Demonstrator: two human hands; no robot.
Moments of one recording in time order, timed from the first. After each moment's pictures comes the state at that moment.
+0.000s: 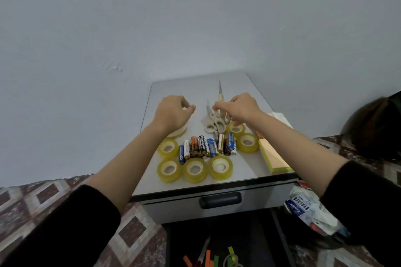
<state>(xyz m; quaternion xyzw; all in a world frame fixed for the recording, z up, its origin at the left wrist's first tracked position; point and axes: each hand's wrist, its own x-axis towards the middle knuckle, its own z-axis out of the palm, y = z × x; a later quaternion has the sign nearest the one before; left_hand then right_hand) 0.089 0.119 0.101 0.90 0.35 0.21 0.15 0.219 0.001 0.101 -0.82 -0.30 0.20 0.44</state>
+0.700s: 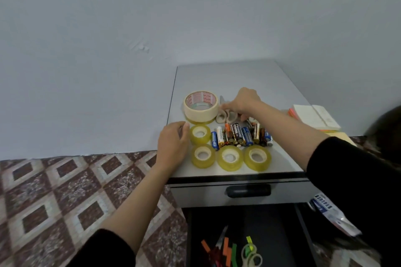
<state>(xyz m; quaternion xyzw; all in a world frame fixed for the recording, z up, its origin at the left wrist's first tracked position) -0.004 0.129 0.007 0.81 0.42 0.33 0.23 0.187 0.078 0.078 -0.88 -0.38 0.18 0.21</state>
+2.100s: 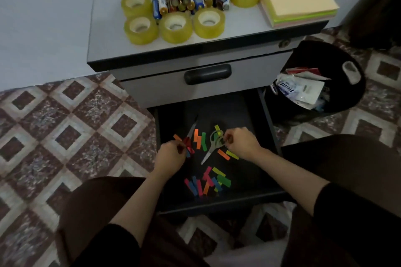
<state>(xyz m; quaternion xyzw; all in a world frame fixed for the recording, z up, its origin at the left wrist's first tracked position) -0.086 -0.046 -0.191 0.82 0.46 -0.05 0.33 0.082 -0.169 -0.182 -0.86 -0.39 0.31 0.13</state>
